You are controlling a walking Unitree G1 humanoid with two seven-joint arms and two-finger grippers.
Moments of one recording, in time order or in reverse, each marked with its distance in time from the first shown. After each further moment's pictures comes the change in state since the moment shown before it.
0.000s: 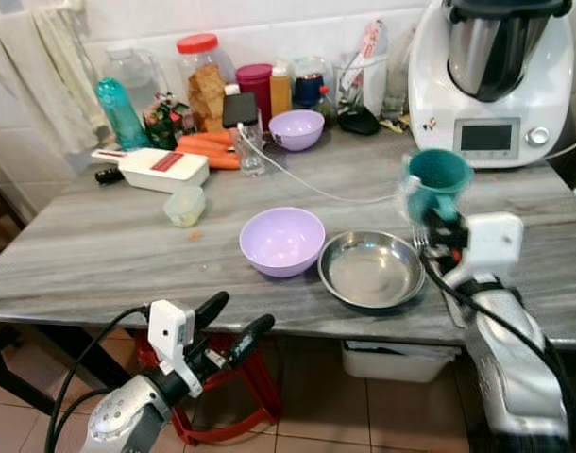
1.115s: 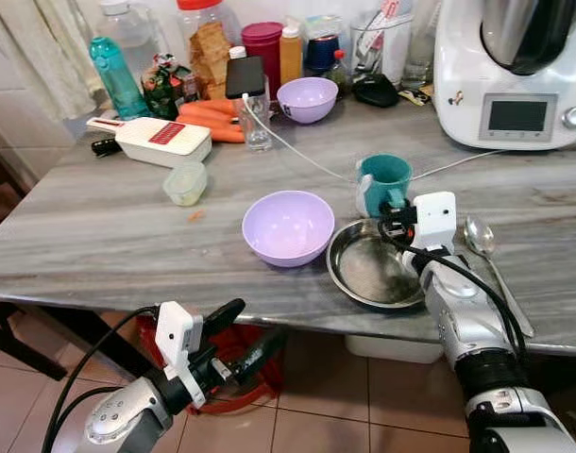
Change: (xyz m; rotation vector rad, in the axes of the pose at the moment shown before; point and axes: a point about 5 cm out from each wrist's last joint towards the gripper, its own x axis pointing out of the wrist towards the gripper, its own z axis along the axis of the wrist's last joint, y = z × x) left arm -0.002 -0.014 0.005 -0.036 0.045 -0.101; right arm 0.056 0.016 -0.031 0.014 0.091 0.095
